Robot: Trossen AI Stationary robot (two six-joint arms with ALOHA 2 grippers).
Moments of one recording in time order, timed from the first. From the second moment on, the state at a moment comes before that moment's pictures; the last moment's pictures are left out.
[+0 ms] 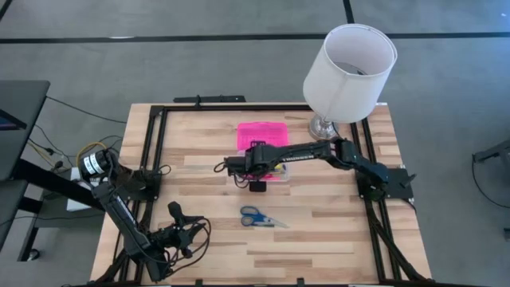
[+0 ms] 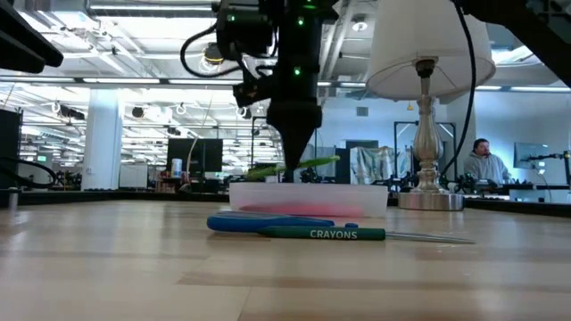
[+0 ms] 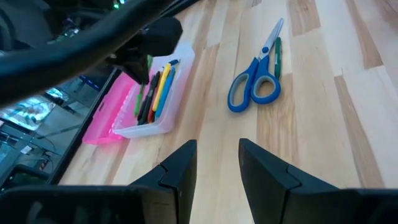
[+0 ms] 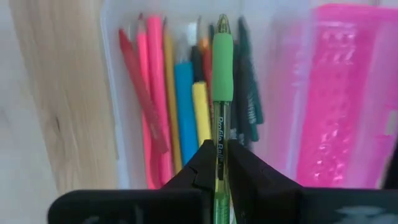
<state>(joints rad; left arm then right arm) -1.08 1.68 0.96 -0.88 -1.16 -1.02 0.02 2.31 2.03 -1.22 0.31 -0.04</state>
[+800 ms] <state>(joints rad) -1.08 1.68 0.96 -0.88 -1.16 -1.03 0.00 2.31 1.99 -1.23 0.31 0.03</state>
